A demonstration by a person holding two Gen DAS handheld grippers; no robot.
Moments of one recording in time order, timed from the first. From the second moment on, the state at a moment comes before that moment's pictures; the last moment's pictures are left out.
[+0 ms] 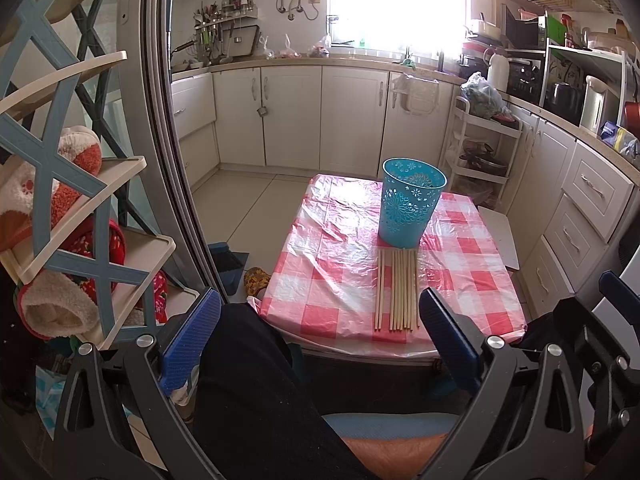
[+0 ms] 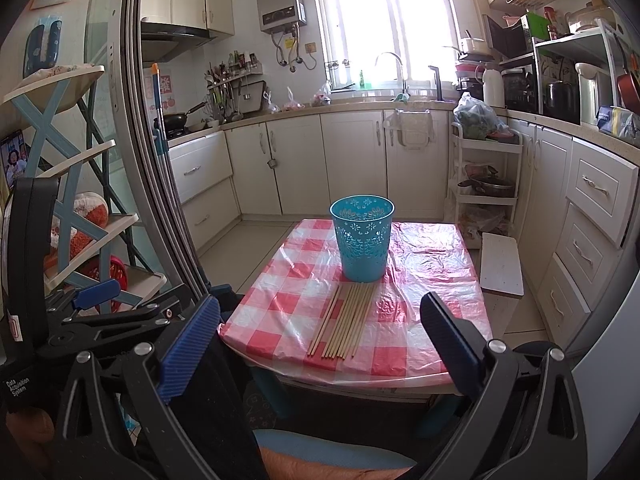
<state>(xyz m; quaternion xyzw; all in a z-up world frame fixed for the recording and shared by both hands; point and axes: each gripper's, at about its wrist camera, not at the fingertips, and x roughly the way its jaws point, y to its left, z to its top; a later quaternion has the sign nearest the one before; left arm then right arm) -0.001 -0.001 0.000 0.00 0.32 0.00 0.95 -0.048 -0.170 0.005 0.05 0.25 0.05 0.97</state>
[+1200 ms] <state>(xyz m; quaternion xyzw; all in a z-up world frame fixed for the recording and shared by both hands) 0.019 -0.010 -0.016 0.01 0.36 -0.01 0.93 -0.022 -0.174 -0.013 0.06 0.32 0.05 0.94</state>
